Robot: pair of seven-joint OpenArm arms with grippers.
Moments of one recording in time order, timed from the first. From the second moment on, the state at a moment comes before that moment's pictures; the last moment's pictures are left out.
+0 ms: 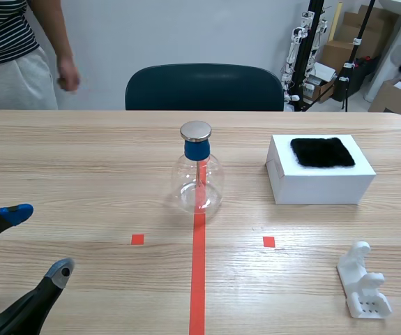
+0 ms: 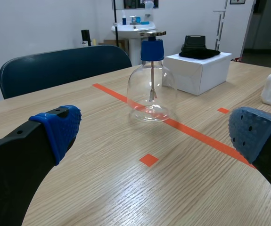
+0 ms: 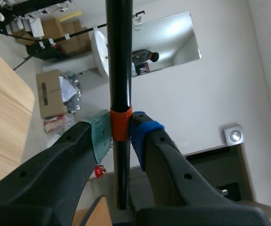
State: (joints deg) left arm 13.6 -29.6 10.3 50.3 12.1 -31.5 -81.9; right arm -26.3 14.0 10.1 124.7 -63.6 0.9 -12.7
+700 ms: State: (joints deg) left arm 13.6 -29.6 10.3 50.3 12.1 -31.5 -81.9; right arm -5.5 25.1 -7.9 102.1 -80.9 7.8 -6.7
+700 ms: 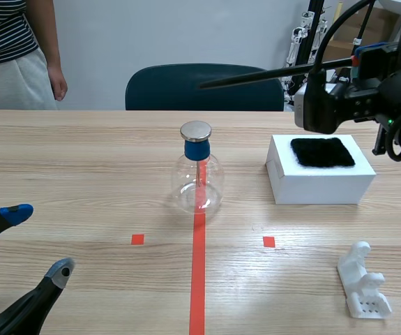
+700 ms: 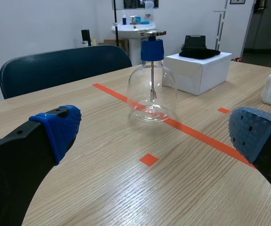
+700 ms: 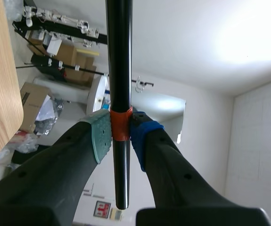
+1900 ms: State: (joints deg) left arm 13.6 -29.6 10.3 50.3 12.1 -31.5 -81.9; right arm -6.1 25.0 -7.9 100.6 -88.2 7.8 -2.5
